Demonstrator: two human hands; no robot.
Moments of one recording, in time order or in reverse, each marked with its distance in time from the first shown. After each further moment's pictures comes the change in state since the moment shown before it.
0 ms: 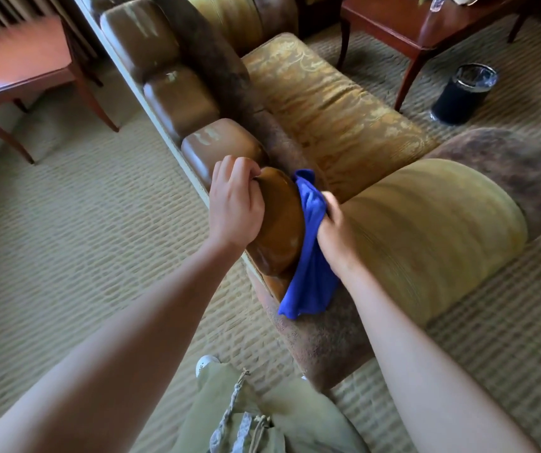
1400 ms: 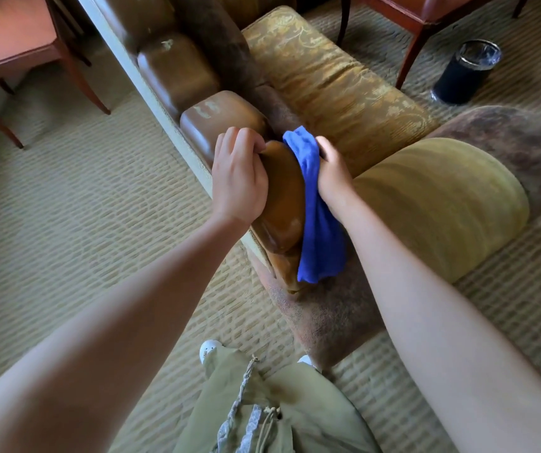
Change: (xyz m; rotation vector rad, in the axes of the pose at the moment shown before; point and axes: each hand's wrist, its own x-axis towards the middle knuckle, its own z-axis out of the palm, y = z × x) left_hand -0.001 -0.001 -0.001 -0.050 0.041 0.018; right_hand 0.040 -0.024 0.012 -0.053 0.002 -0.041
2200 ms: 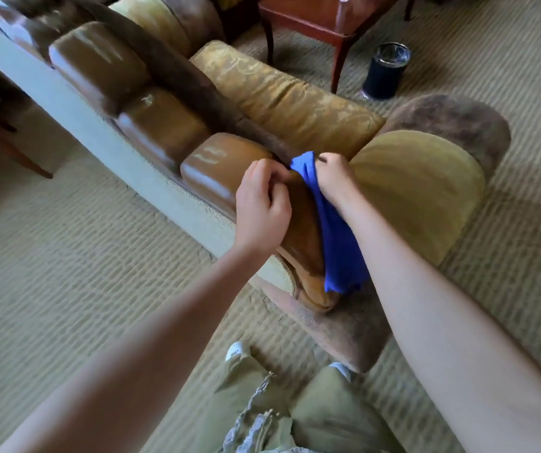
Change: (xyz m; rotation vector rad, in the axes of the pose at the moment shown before) left_hand 0.023 -0.019 -0.022 -0.425 -0.262 0.029; right_hand 0.015 -0.032 0.023 -0.271 0.299 0.239
